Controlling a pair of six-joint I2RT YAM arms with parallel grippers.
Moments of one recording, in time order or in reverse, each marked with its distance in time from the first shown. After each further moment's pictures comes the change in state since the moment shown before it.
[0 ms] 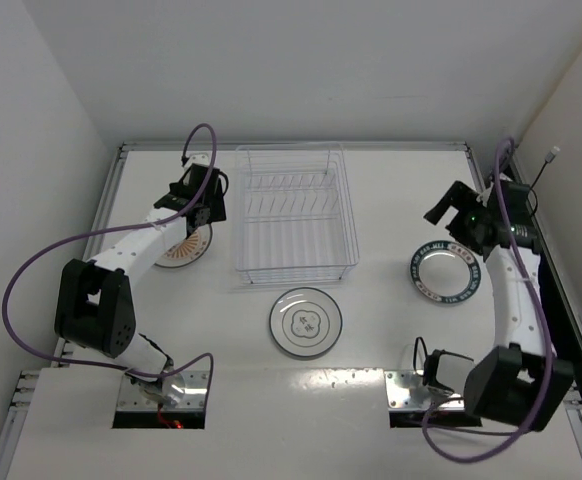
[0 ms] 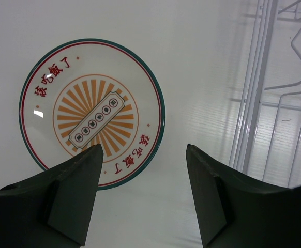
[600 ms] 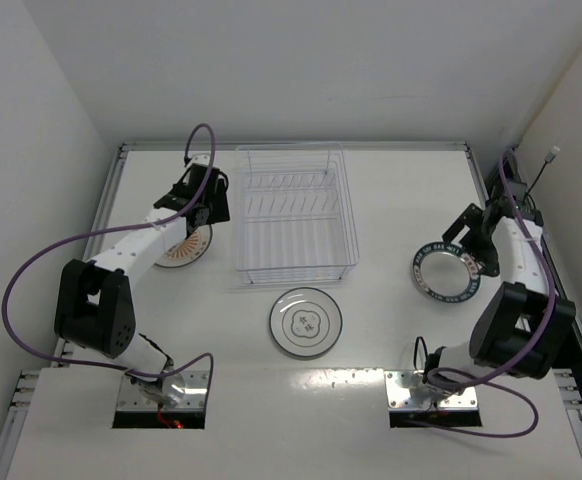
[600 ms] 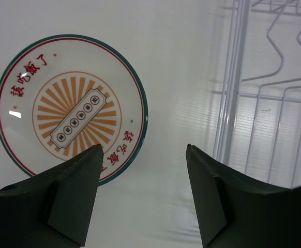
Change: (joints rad) left arm -0.002 -0.001 0.000 0.002 0.068 -0.013; right arm -0.128 0.292 0.052 -0.221 0.268 0.043
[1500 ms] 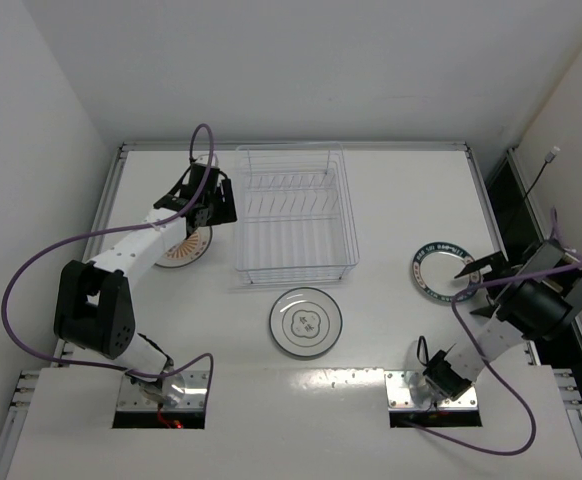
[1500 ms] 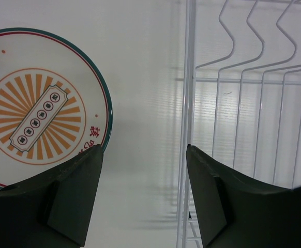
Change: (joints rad) left arm -0.004 -0.006 0.000 0.008 0.161 -0.028; right arm -0.443 0.366 -0.122 0.091 -0.392 -0.061
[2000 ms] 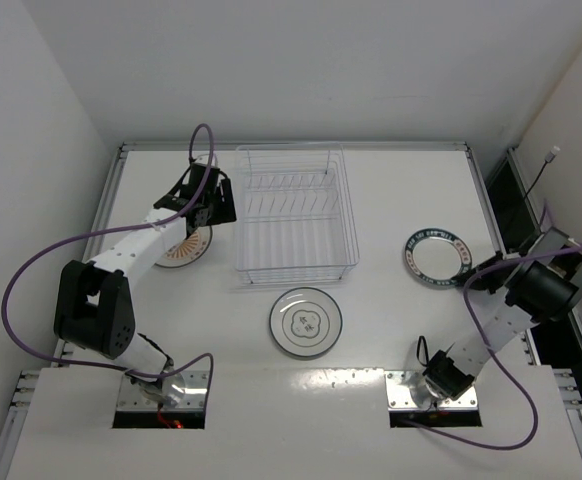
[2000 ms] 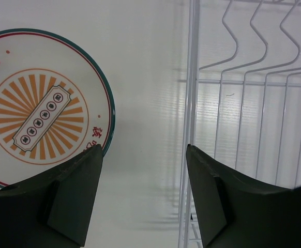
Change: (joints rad) left arm 0.000 0.000 0.000 0.000 -0.012 0.000; right arm 0.035 0.166 0.110 -0.010 -0.156 -0.067
